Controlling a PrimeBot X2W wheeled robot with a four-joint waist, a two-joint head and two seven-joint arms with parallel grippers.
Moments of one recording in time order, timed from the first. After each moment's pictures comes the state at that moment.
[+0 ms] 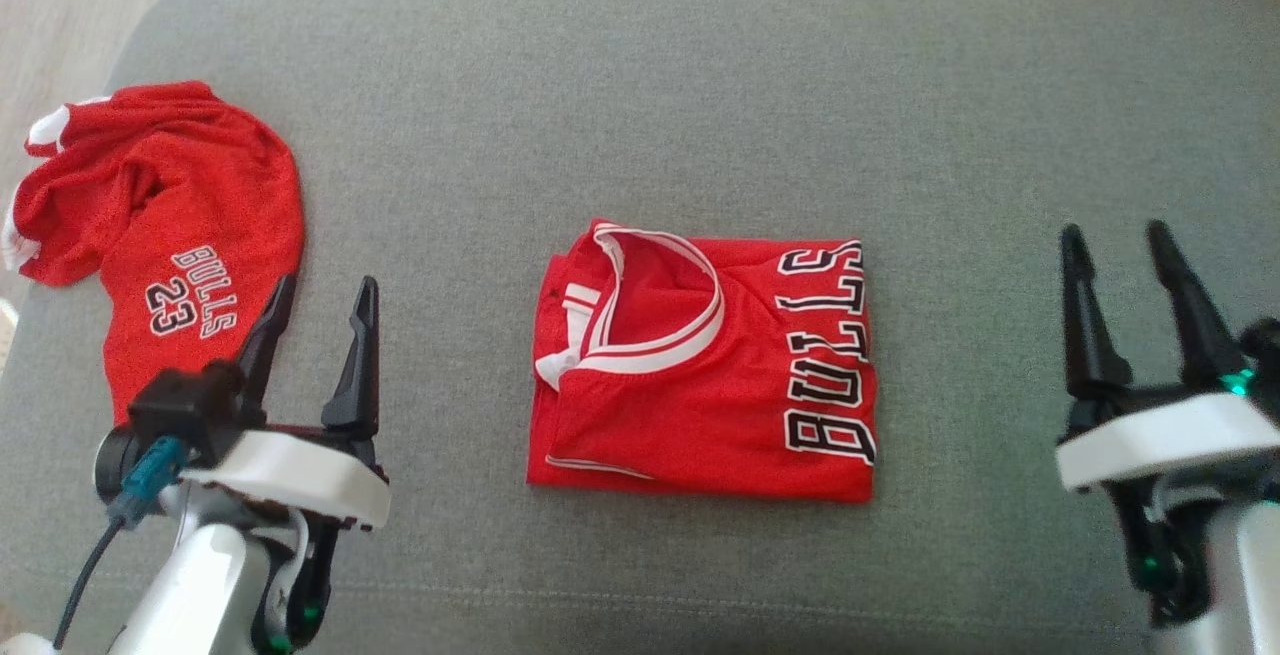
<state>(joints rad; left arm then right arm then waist) -0.15 0.32 -0.36 0.11 -0.45 0.13 -0.23 -0.07 -0.10 -0.04 -0.04 0.23 0.13 0.03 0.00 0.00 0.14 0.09</state>
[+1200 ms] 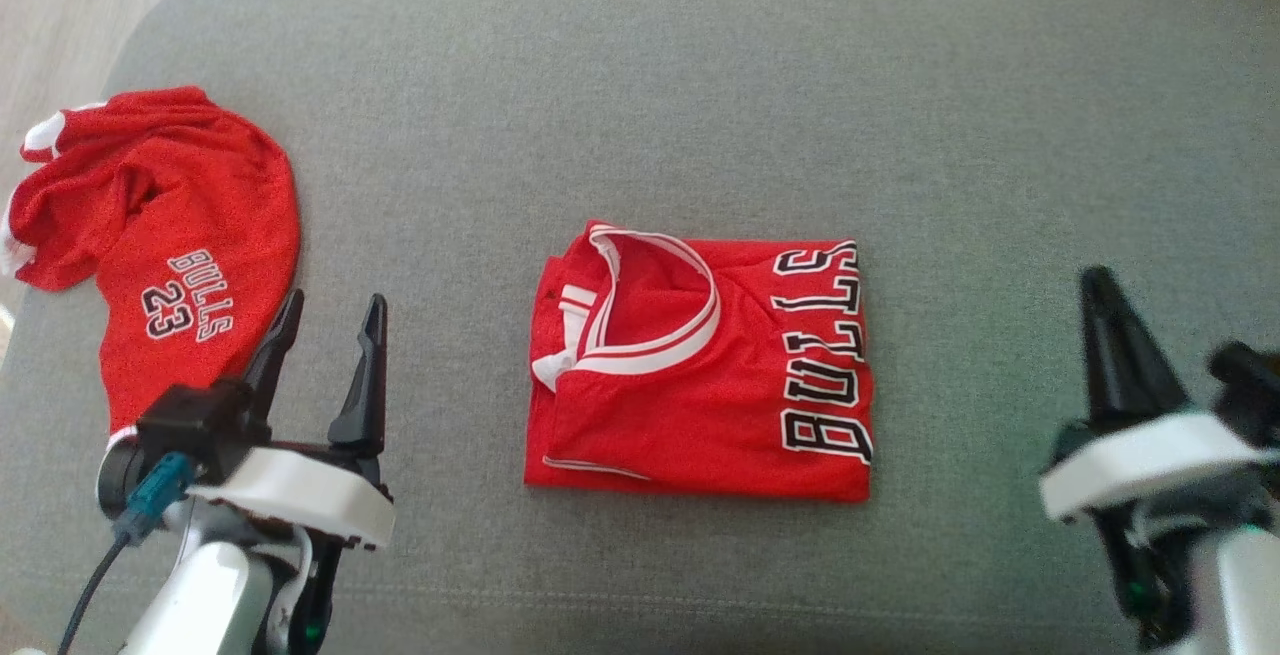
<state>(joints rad) -0.11 0.35 -0.38 0.06 -0.44 0.15 -0.21 0.00 -0.07 -0.07 -0.09 0.17 0.13 0.12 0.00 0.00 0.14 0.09</state>
